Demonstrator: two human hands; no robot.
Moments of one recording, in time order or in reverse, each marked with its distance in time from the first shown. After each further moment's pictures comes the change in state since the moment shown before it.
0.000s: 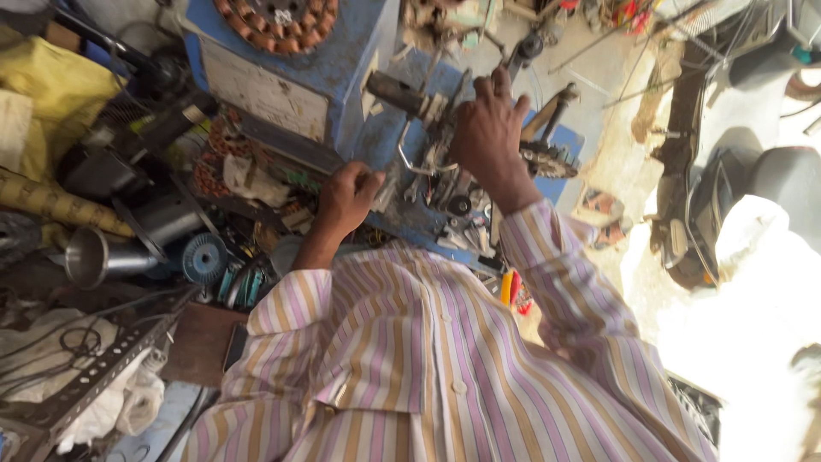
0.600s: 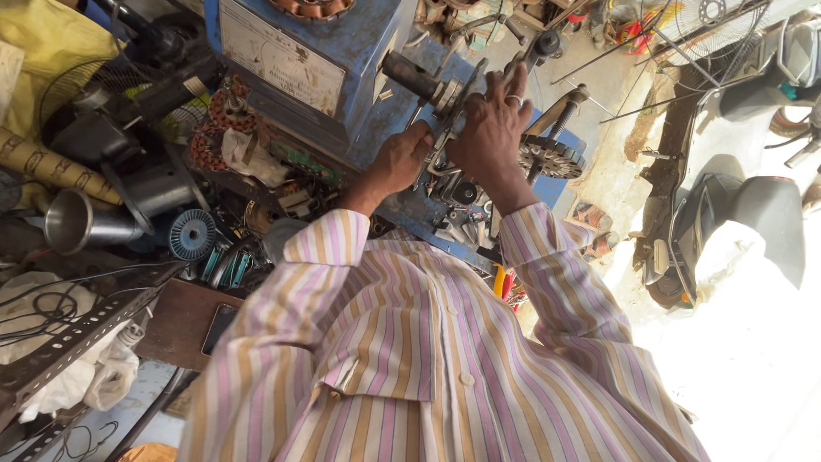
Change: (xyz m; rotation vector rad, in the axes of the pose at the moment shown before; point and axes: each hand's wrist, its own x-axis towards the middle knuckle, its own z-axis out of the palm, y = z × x) left_hand 0.052 0.014 0.065 -0.048 -0.067 0.145; right_hand -0.016 -0.019 -0.007 0.222 -0.069 0.104
